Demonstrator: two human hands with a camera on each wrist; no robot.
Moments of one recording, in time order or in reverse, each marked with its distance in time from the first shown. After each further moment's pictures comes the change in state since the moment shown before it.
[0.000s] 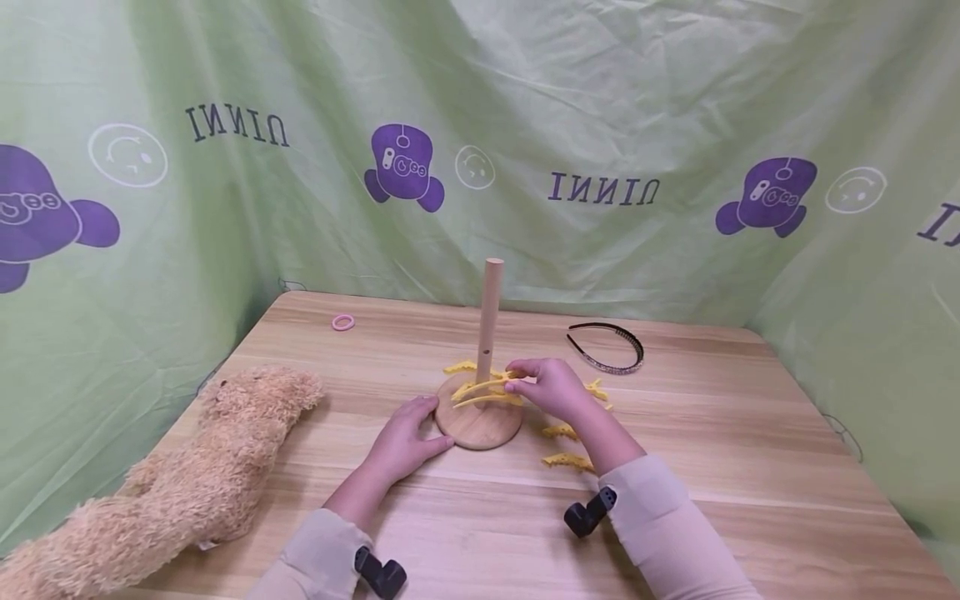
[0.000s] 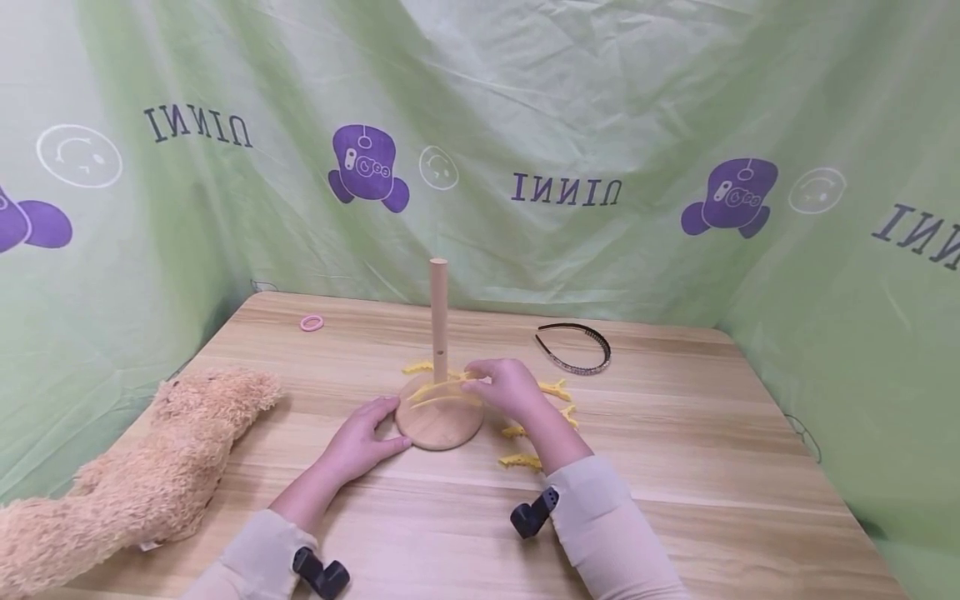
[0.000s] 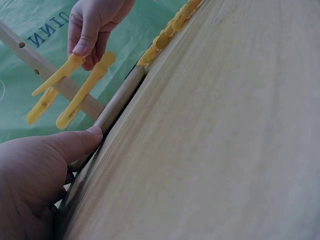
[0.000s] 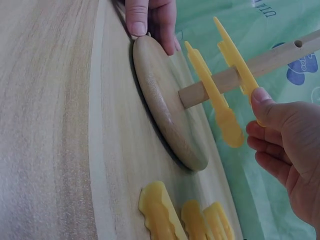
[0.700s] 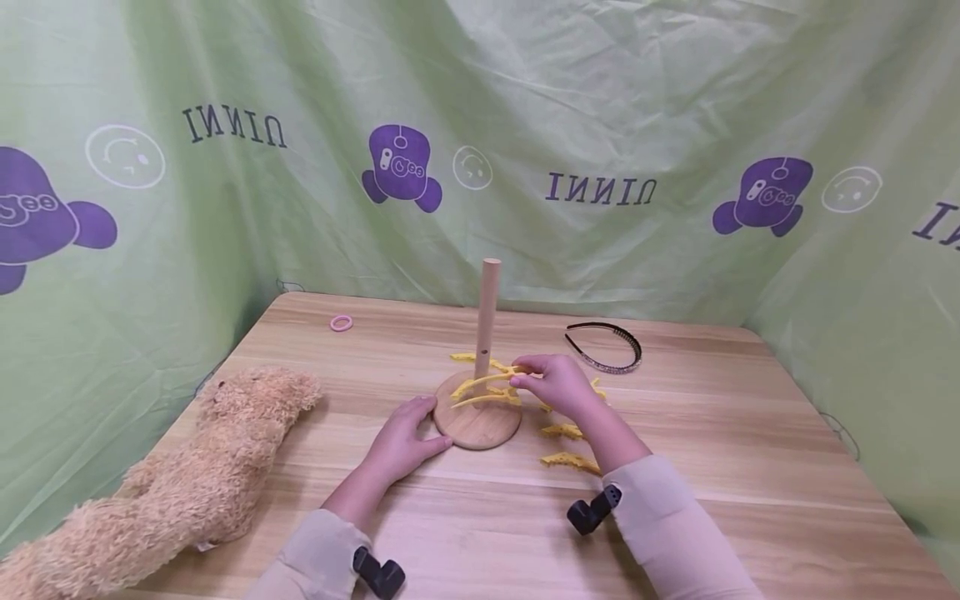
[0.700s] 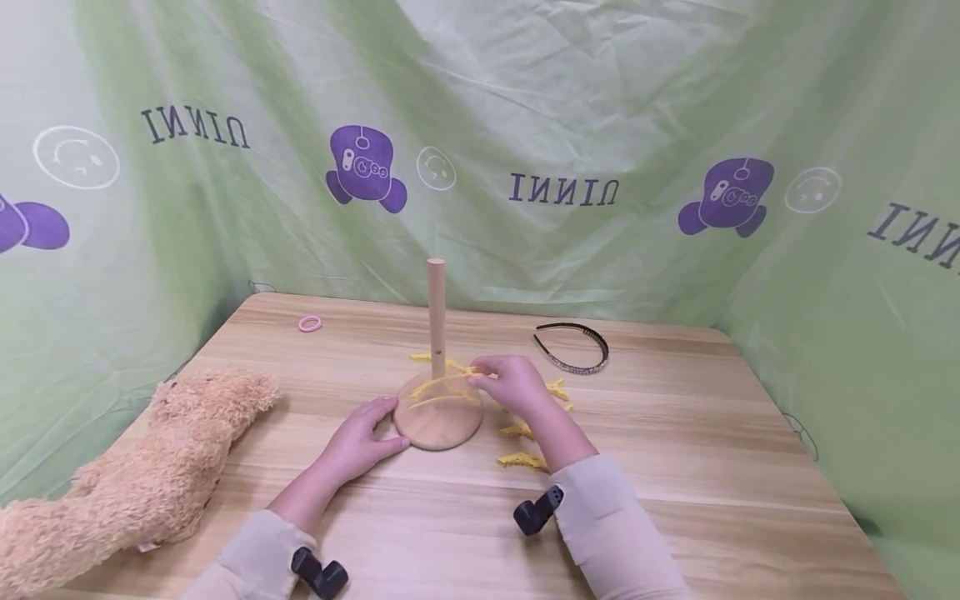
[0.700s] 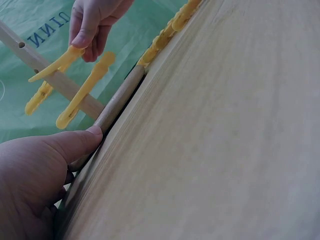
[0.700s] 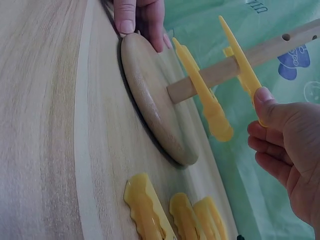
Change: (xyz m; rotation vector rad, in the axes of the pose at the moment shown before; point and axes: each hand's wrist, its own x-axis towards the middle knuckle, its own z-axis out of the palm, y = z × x) left_hand 0.000 0.003 -0.001 0.000 0.000 -0.006; right_hand -0.003 0.008 -0.007 0.041 0.044 0.040
